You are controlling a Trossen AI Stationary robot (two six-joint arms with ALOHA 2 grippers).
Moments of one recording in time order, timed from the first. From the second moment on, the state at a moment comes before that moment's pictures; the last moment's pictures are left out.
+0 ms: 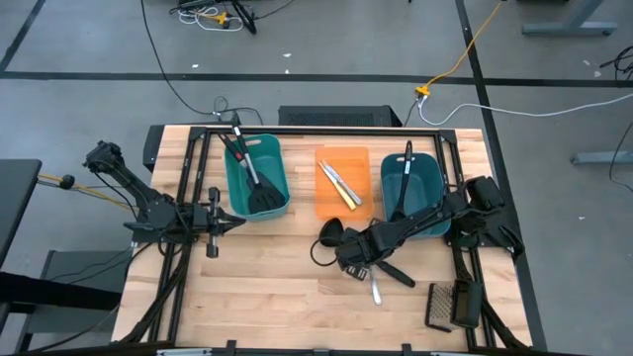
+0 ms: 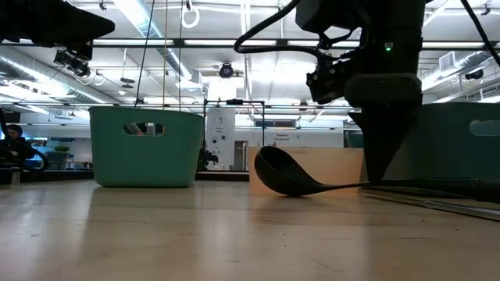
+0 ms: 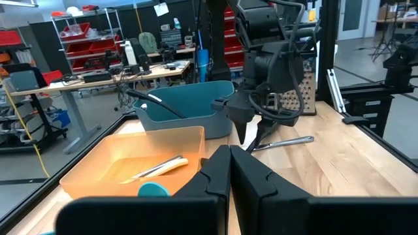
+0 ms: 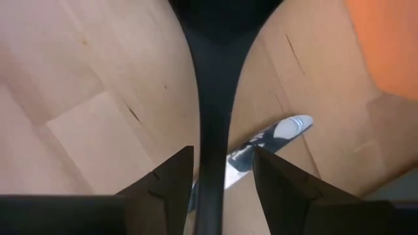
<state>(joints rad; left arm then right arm) -0.68 0.37 0.18 0.17 -0.77 0.09 0.33 1.89 1.25 -0.89 0.16 0.80</state>
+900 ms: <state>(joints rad) -0.68 0.37 0.18 0.17 -0.77 0.09 0.33 1.89 1.18 -0.78 0.11 0.74</state>
